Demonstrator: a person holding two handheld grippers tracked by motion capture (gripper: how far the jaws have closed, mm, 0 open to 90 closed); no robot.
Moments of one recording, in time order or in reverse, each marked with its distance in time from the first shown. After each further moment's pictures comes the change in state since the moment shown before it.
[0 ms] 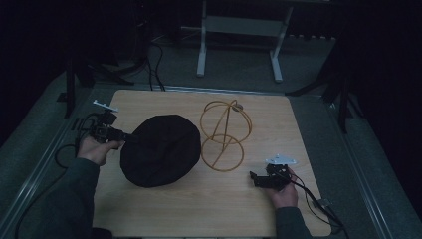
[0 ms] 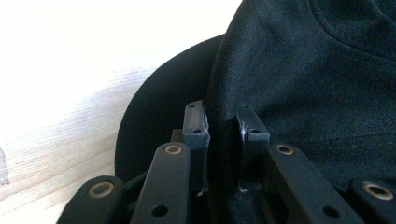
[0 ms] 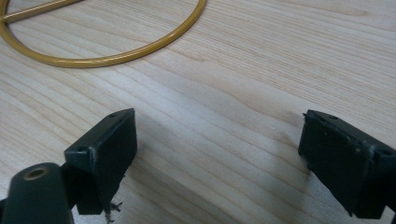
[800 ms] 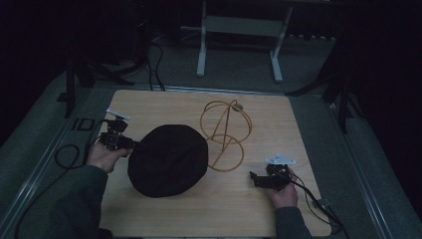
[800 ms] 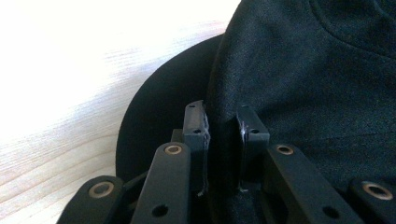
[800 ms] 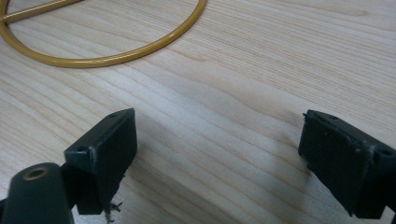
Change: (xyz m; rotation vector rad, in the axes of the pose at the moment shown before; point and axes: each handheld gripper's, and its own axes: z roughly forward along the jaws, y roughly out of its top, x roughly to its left) left arm -0.019 -0.012 0.022 0.043 0.021 0.051; right arm 0.000 0.000 0.000 0.000 0.000 0.000
